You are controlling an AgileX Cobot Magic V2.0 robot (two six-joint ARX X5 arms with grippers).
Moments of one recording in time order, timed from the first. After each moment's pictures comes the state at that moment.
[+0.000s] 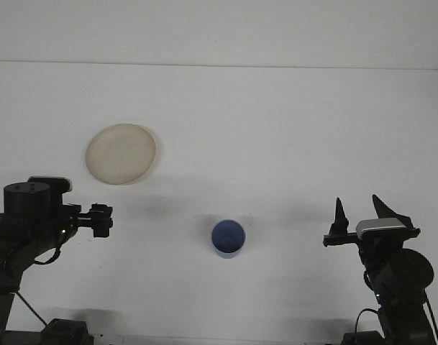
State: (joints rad) left arm -0.08 0.93 1.17 -0.95 0.17 -0.08; right arm 0.09 0.50 0.53 -0.17 -0.02 -0.01
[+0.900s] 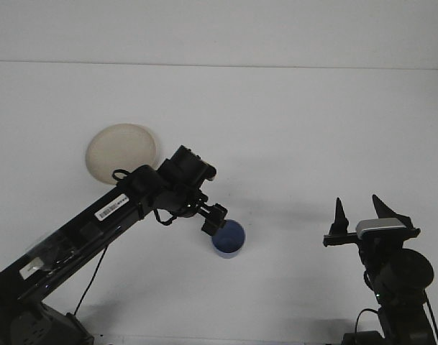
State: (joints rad) left arm -0.71 1.63 1.55 -0.91 0.19 -0.15; right arm 0.09 0.50 0.53 -0.17 -0.02 -0.01
